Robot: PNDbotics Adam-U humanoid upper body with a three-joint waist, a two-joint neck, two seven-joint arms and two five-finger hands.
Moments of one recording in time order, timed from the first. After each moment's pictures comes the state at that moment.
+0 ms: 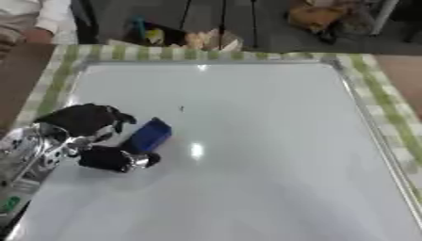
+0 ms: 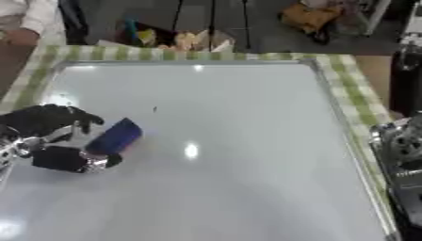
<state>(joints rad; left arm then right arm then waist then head) -0.66 0.53 -0.37 -1.74 -1.09 0.27 -0.85 -0.53 -0.44 0.03 -1.99 0.47 -0.09 -0.62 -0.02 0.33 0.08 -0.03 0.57</state>
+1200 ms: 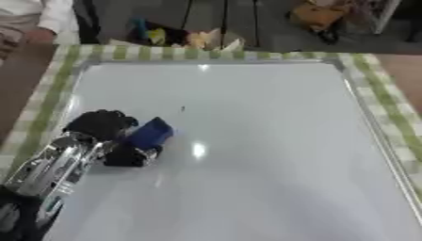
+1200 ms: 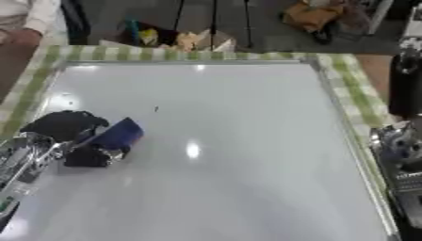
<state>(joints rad) -0.68 0.42 -0.34 -1.60 -1.29 0.26 -0.80 -0.52 -0.43 0.04 -1.99 0.46 -0.10 -0.62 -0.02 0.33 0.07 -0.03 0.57</state>
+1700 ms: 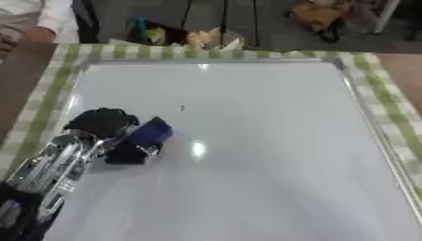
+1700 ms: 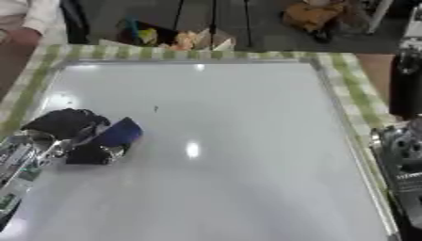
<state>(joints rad) -0.69 0.41 -0.34 -1.59 -1.26 0.27 -0.77 -0.52 -0.43 0.04 -1.99 0.46 -0.10 -0.62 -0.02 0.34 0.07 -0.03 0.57</state>
